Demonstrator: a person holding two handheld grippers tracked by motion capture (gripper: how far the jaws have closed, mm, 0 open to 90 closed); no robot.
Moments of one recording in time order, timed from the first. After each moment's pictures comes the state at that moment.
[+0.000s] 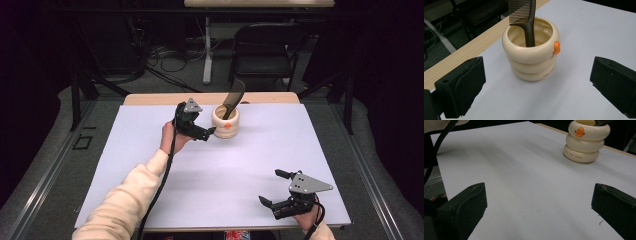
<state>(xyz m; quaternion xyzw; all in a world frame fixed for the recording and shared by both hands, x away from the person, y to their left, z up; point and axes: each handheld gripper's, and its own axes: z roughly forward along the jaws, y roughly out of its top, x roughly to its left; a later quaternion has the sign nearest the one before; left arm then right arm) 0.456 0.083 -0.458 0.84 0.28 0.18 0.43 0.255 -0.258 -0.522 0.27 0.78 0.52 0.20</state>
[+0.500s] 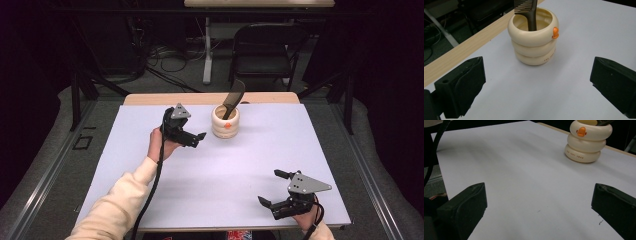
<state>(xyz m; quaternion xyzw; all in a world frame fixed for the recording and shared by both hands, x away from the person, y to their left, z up) 0.428 0.113 -0.453 0.84 0.29 0.19 0.42 0.255 -0.256 -0.523 0.27 0.78 0.52 0.20</state>
